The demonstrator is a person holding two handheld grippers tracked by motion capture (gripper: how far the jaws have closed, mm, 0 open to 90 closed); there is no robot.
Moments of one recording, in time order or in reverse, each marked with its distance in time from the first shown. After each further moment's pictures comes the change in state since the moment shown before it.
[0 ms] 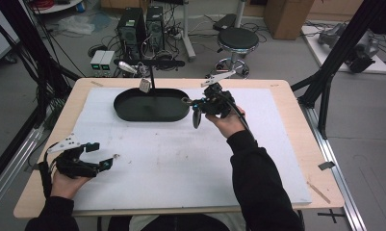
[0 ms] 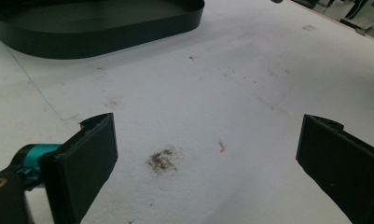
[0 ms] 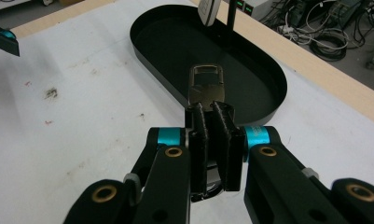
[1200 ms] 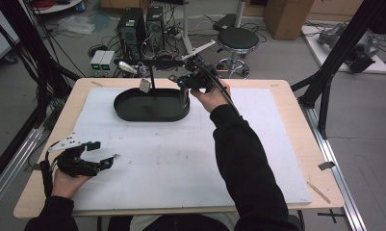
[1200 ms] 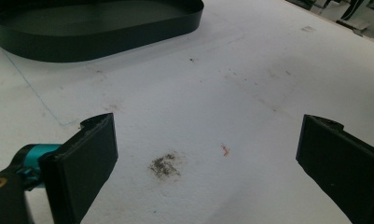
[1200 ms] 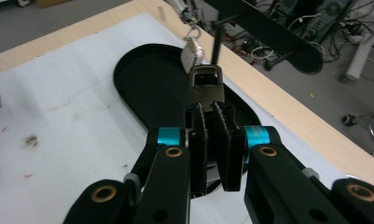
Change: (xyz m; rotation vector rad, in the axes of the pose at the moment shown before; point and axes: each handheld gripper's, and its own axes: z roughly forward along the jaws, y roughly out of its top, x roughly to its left) left arm 0.004 0.000 0.004 -0.015 -0.013 0.003; right arm -0.001 0.080 0.017 0.013 -0.071 -0.029
